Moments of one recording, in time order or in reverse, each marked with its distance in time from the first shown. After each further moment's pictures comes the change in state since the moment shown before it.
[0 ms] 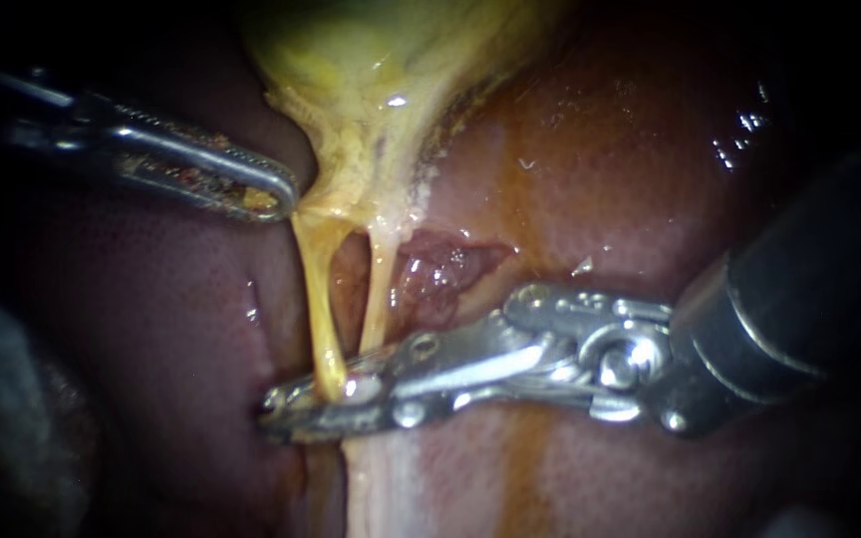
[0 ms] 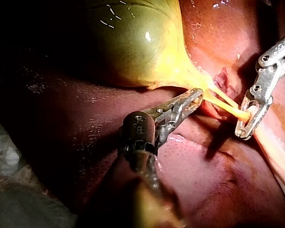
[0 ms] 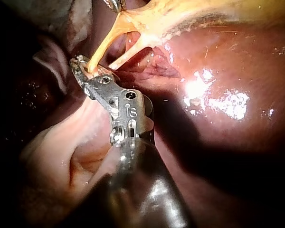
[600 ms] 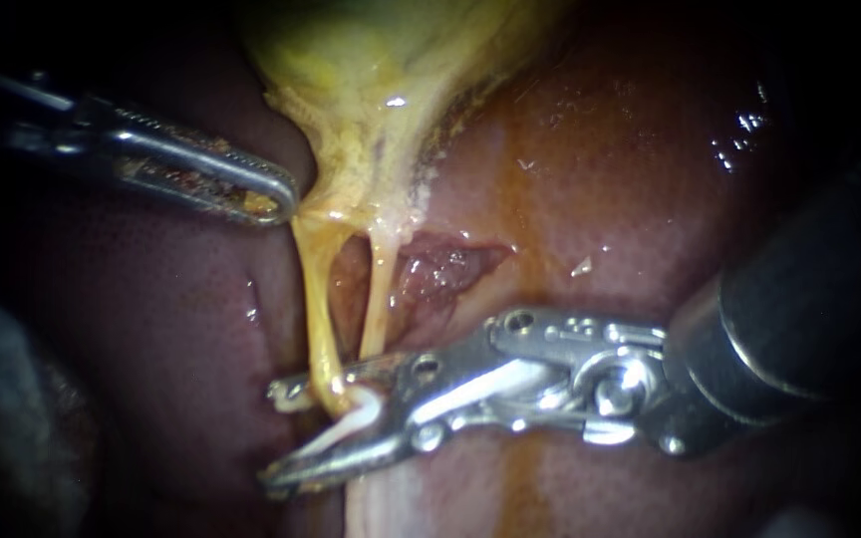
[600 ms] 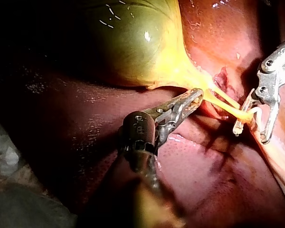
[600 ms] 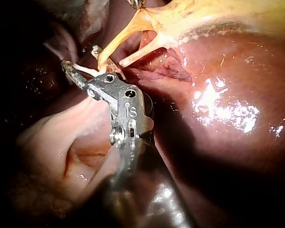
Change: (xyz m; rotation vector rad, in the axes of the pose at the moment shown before) right arm 0.000 -0.001 0.001 0.016 0.013 -0.146; left arm 0.000 0.000 0.000 0.000 -0.001 0.001
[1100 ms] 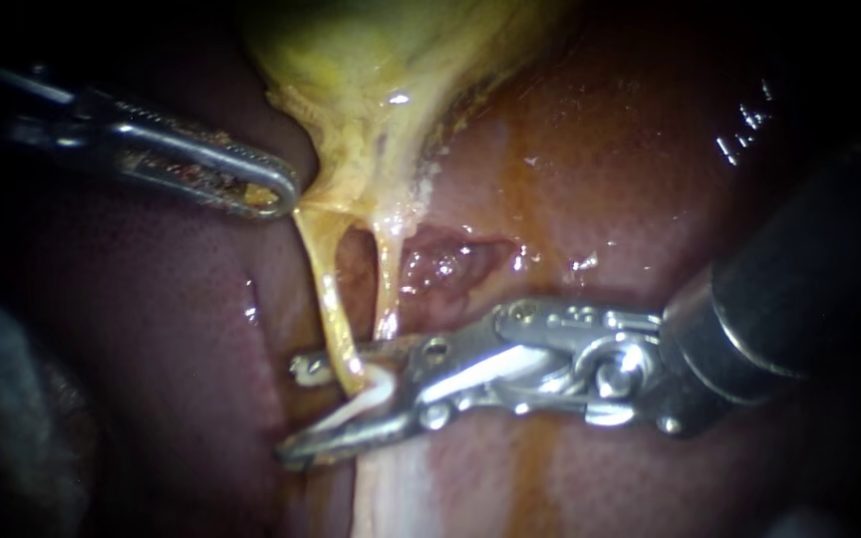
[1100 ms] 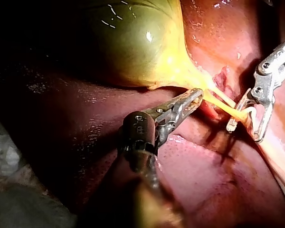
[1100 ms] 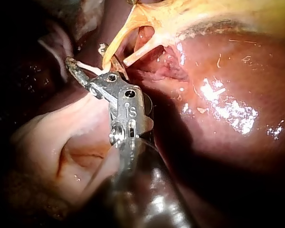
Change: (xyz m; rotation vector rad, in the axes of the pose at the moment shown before) right arm -0.001 0.001 0.000 -0.036 -0.016 0.003; left arm 0.000 0.000 0.000 0.001 0.000 -0.001
